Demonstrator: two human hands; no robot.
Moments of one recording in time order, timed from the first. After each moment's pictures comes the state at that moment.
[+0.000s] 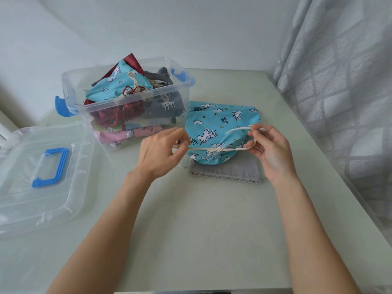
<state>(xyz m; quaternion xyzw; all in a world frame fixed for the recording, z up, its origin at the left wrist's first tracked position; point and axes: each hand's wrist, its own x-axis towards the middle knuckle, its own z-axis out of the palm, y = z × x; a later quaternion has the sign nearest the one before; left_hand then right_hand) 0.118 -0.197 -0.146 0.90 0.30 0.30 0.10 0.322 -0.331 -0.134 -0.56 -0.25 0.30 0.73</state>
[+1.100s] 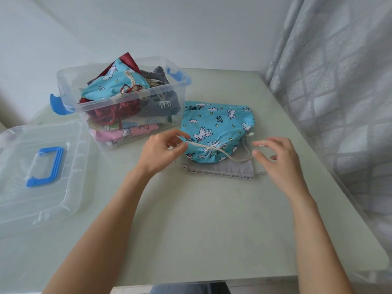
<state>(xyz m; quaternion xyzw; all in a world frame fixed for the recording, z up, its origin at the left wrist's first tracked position) 0.121 -0.187 -0.160 0.83 0.32 0.28 0.36 0.331 -0.376 -0.149 -0.81 -0.44 0.02 0.39</state>
